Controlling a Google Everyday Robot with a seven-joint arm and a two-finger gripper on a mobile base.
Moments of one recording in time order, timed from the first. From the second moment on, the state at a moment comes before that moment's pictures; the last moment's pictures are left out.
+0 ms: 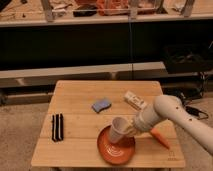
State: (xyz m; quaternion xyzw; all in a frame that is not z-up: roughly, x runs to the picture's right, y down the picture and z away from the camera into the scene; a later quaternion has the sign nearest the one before) arm 0.112 0.228 0.720 -0.17 -0.43 -0.37 0.81
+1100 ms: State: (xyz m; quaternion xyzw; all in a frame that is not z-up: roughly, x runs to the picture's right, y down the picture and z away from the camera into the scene) arm 0.110 0.226 0.718 -0.16 -0.44 -0.38 0.80
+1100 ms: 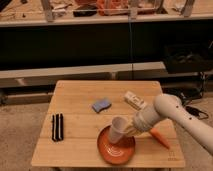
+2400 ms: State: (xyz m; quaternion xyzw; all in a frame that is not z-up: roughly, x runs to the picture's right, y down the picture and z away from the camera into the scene) arm 0.107 0.224 0.718 -0.16 -0.46 -0.38 0.79
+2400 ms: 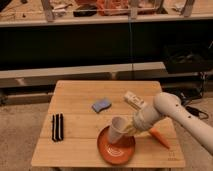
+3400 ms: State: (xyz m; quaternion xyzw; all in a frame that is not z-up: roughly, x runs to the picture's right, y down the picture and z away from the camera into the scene) arm 0.100 0.223 0.716 -0.16 -0.47 -0.39 0.77
